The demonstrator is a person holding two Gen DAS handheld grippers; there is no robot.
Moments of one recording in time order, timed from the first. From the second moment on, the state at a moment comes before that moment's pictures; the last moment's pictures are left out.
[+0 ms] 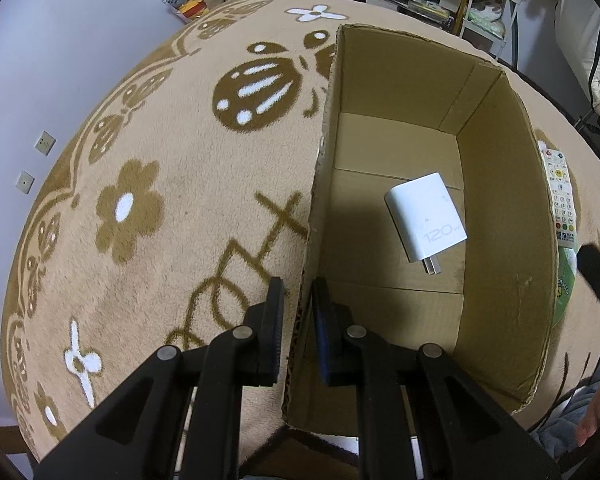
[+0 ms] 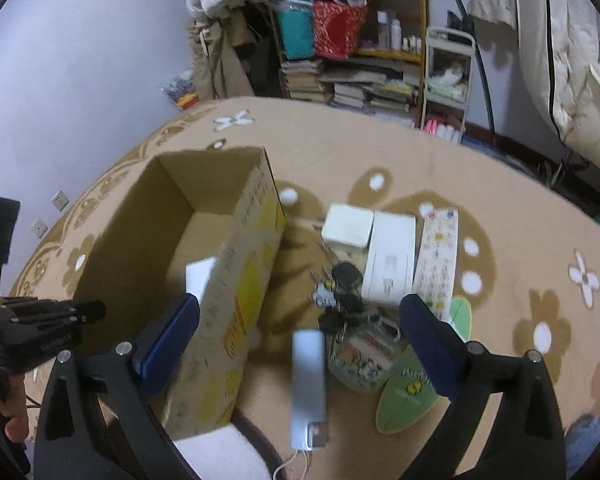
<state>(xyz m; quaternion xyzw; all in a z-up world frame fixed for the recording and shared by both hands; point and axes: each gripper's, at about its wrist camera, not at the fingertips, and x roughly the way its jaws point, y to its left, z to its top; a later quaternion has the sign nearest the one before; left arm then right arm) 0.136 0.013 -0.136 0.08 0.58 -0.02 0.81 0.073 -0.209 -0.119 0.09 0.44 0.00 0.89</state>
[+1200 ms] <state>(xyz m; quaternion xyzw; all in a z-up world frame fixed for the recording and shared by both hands) 0.135 0.012 -0.135 0.08 0.59 -0.02 0.81 0.073 -0.203 -0.228 0.12 0.61 -0.01 0.79</state>
